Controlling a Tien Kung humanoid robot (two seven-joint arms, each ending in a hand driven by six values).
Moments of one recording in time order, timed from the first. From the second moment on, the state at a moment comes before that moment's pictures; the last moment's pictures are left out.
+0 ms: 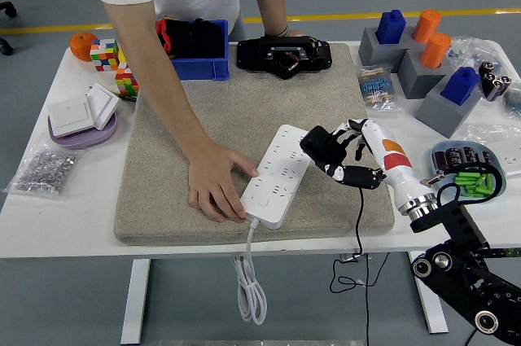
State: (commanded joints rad) left arm 0.08 0.10 -1.09 -0.18 0.77 -0.05 0.12; right arm 0.30 -0.23 0.77 1.29 -1.64 -0.52 0.16
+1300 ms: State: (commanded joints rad) left arm 0.07 0.11 -1.07 -0.18 0.76 -0.05 0.12; right arm 0.46 -0.18 0.60 1.08 -1.64 -0.51 0.25
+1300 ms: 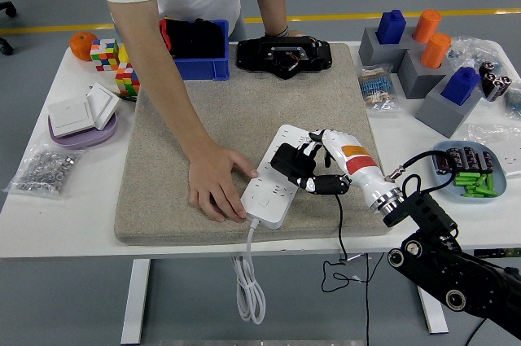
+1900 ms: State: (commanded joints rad) left arm 0.07 0.11 -1.06 -0.18 0.76 -0.05 0.12; right arm 0.46 -0.18 0.59 1.05 -1.65 -0.52 0.24
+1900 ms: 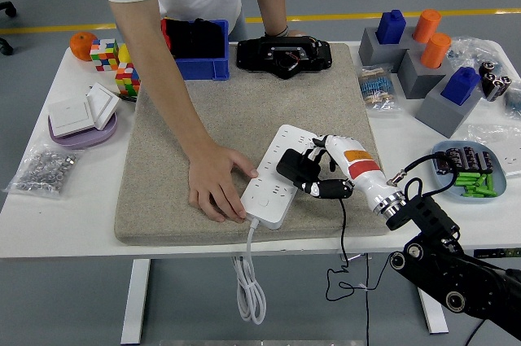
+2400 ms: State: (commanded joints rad) left arm 0.07 0.10 -1.06 -0.18 0.76 -0.05 0.12; right arm 0.46 -0.18 0.58 1.05 -1.66 -0.54 0.23
